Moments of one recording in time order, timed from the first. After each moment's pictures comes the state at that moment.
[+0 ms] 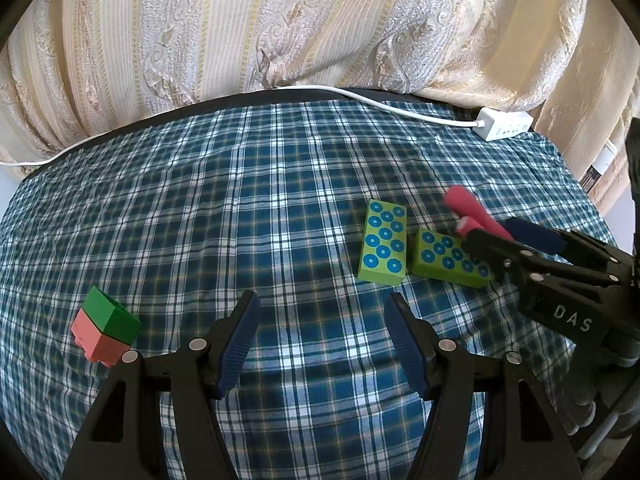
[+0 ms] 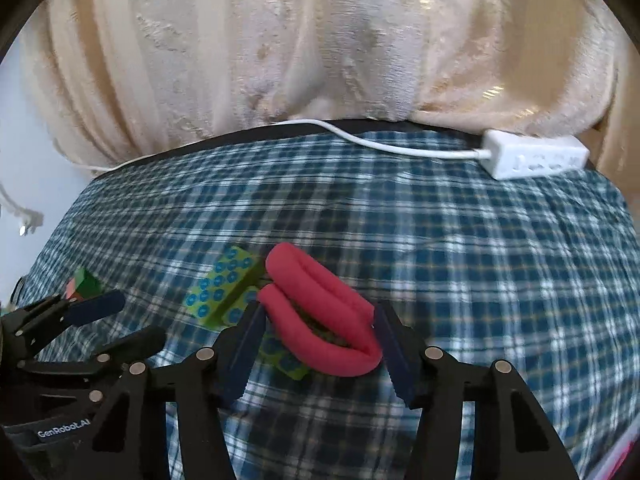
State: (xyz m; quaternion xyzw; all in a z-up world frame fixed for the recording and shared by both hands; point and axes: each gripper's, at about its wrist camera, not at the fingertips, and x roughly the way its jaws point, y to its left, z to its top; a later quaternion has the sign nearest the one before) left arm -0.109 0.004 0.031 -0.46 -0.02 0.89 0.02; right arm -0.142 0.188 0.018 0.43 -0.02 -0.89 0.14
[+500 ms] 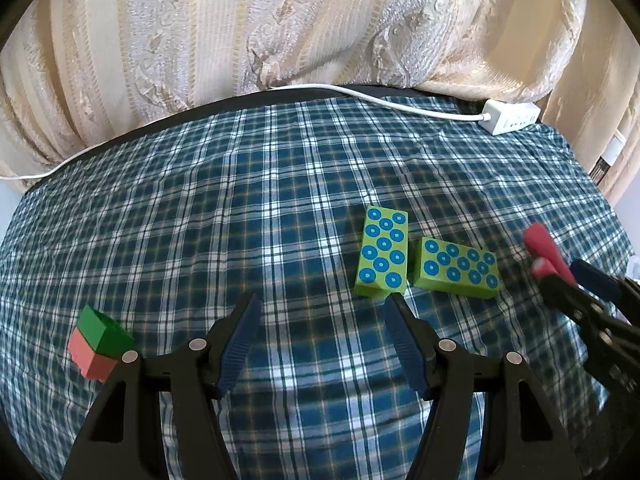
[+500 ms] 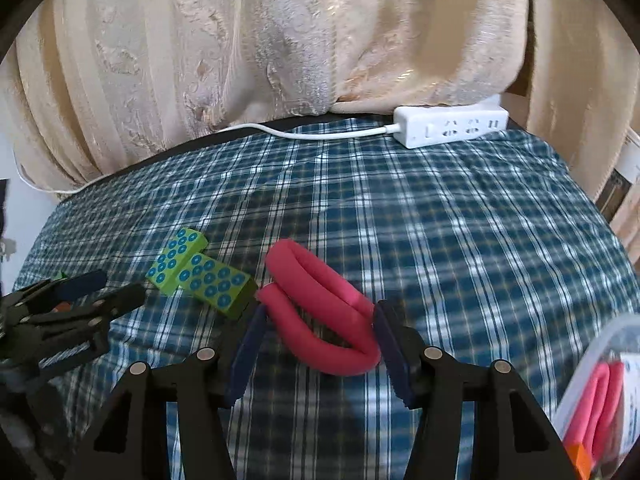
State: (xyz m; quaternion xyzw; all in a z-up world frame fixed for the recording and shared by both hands) left arm -0.125 0.016 0.022 -0.46 0.01 0.89 0.02; right arm -0.094 0.227 0.020 0.42 -0.05 -0.91 0.07
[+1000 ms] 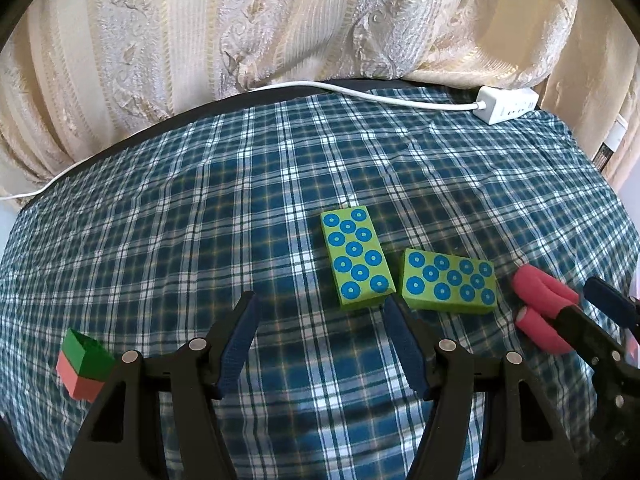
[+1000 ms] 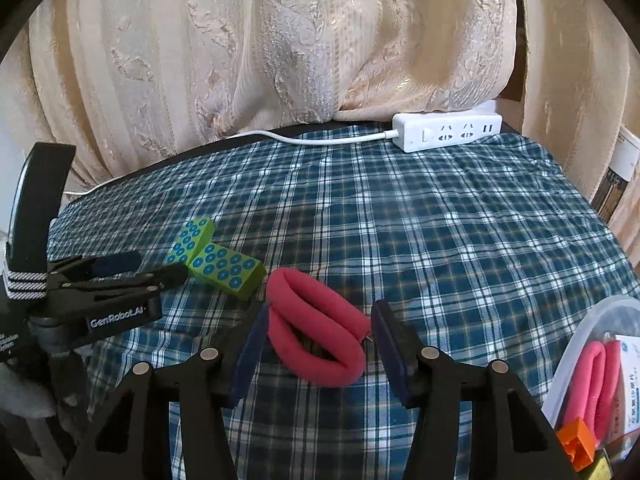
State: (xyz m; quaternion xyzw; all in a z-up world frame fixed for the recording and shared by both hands) left arm -0.142 0.035 0.015 -0.47 0.03 0.88 0.02; right arm -0.080 0.228 0.019 0.40 -0.05 -0.91 0.08
